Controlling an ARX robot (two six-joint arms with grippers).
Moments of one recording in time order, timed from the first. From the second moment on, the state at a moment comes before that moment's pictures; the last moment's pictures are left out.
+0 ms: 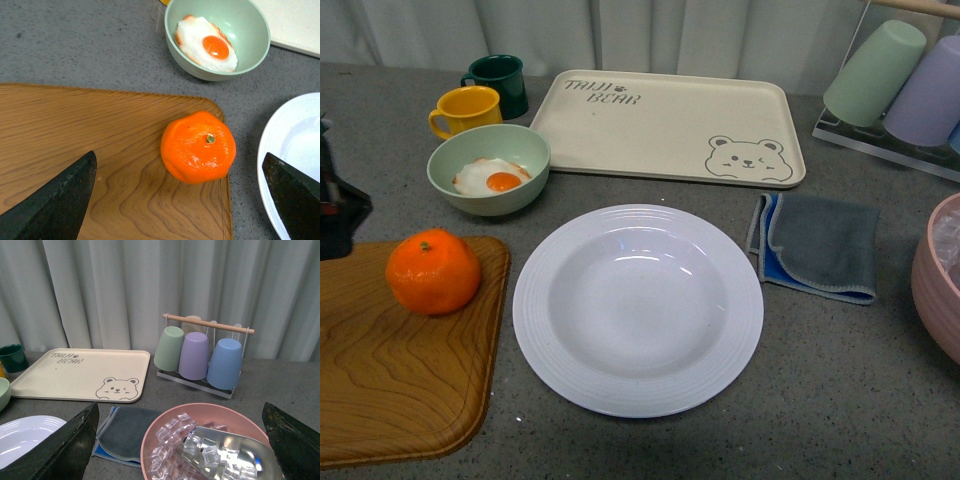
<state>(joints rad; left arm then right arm) -0.09 1.42 0.43 0.35 -0.10 -0.19 0.00 0.00 0.01 0.00 0.00 0.00</state>
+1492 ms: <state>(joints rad) -0.41 1.79 0.83 0.14 -0.07 -0.24 0.00 0.00 0.01 0.00 0.00 0.00</state>
